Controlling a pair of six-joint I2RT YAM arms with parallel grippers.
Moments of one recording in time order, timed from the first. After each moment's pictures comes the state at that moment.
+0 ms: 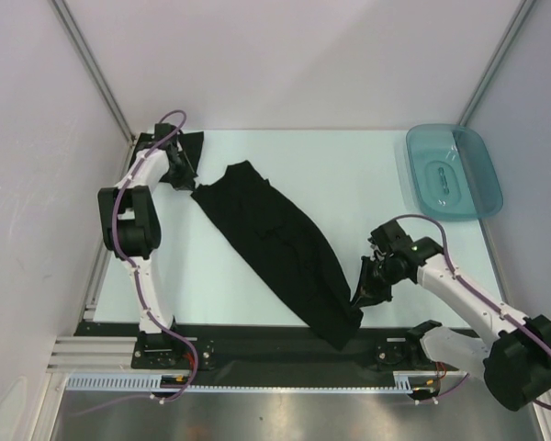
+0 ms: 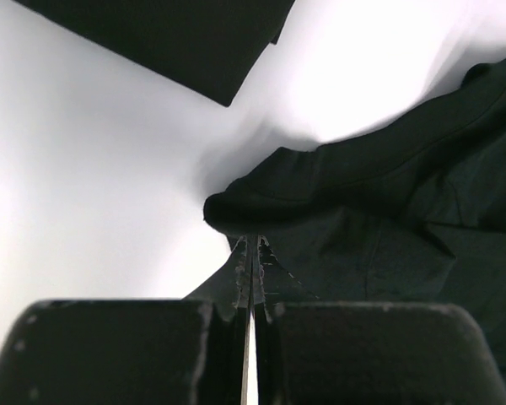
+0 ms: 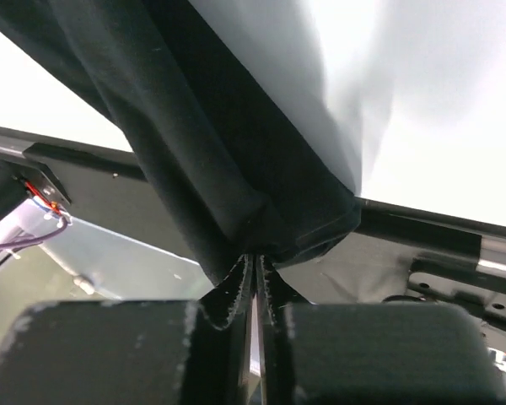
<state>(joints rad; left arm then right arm) 0.04 2.14 1.75 -0.72 0.06 -0.43 0.46 1.06 0.69 -0.92 -0.43 0.71</state>
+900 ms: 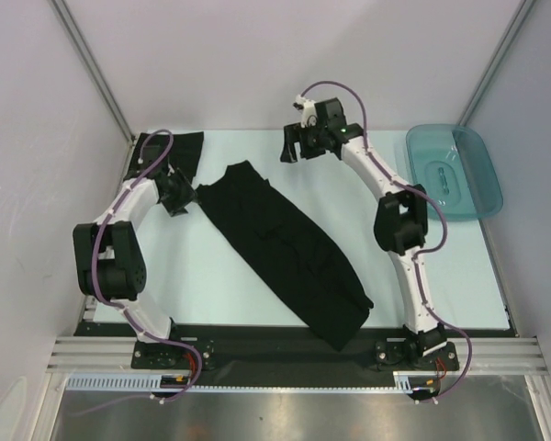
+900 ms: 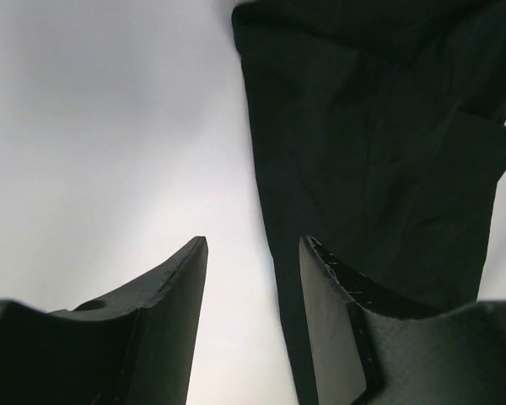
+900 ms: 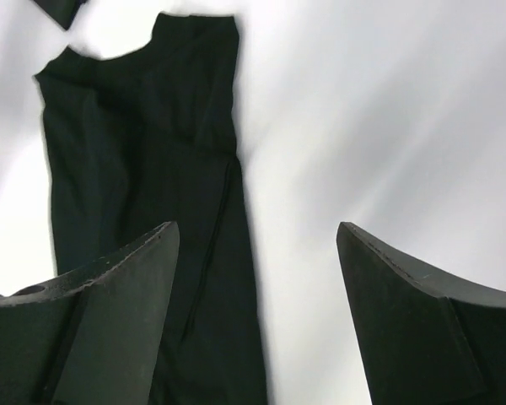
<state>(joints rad) 0.05 1.71 1.29 -0.61 0.09 -0.56 0.39 2.33 2.24 -0.59 -0.40 0.09</state>
